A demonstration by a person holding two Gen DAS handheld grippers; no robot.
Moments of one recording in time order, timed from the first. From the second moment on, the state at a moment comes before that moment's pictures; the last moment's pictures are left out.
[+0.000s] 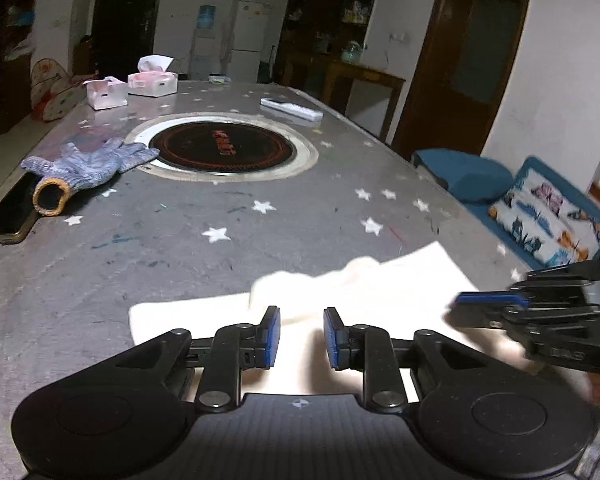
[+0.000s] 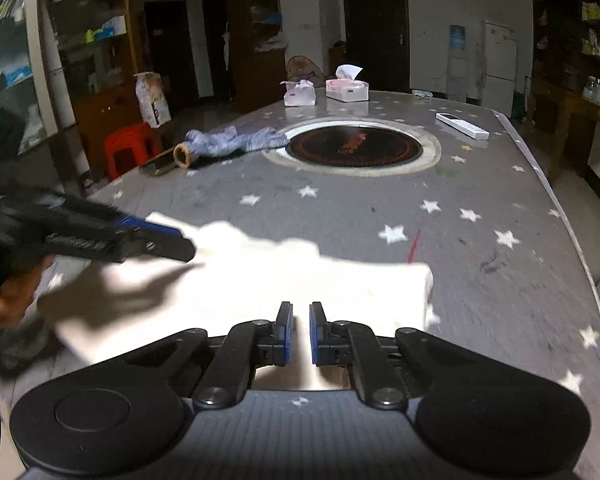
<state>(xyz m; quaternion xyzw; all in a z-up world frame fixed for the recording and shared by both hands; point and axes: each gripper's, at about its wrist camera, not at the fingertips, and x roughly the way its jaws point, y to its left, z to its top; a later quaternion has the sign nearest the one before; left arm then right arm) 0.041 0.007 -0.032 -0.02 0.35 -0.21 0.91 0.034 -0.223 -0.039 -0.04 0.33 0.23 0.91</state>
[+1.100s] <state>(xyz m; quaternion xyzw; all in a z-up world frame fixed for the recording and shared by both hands) -0.026 0.039 -0.030 -0.03 0.34 -0.19 0.92 -0.022 -0.251 -0.026 -0.06 0.30 0.22 0.93</state>
